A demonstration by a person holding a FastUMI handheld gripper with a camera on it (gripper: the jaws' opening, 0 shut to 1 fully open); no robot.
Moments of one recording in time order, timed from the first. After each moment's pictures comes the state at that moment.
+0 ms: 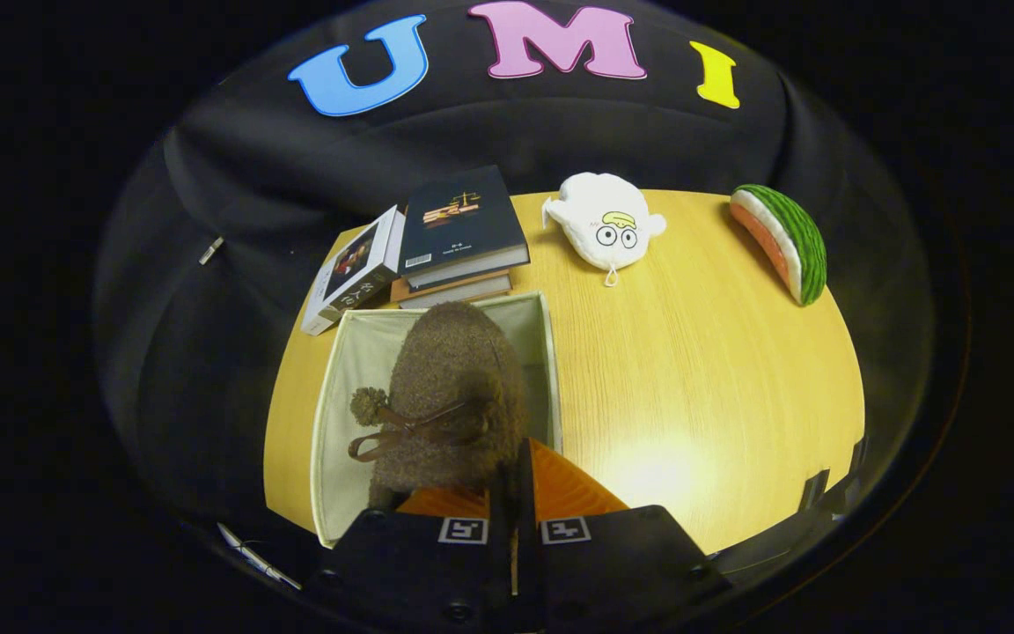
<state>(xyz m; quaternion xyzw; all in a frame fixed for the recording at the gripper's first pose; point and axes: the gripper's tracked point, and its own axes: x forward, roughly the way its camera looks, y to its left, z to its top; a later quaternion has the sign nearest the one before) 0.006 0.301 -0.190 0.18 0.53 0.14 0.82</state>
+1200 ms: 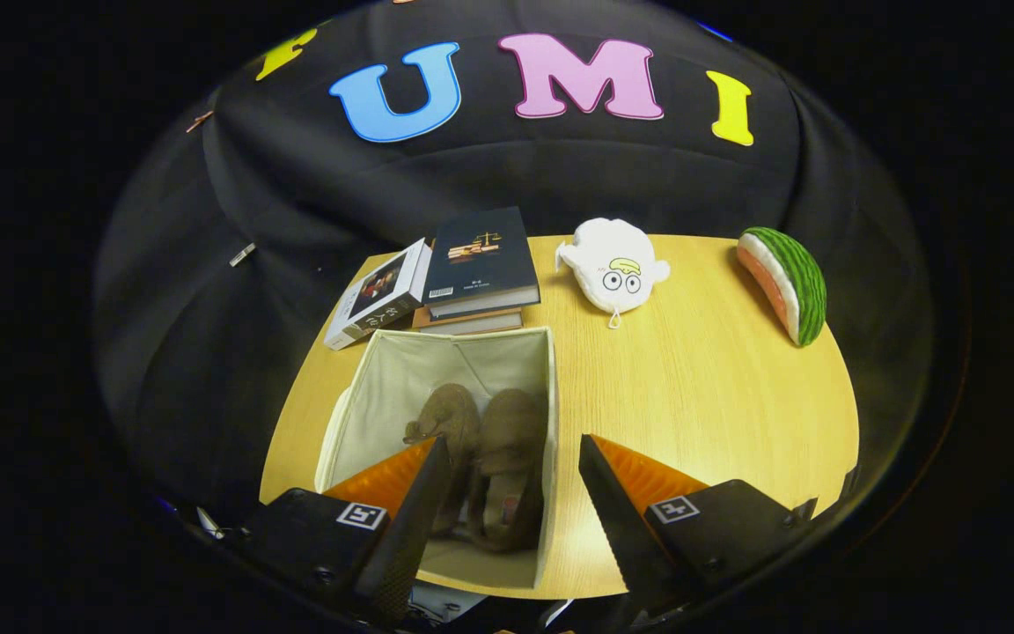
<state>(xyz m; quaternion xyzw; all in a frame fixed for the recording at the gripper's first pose) 0.002 0.274 -0.150 0.18 0.44 0.18 0.86</state>
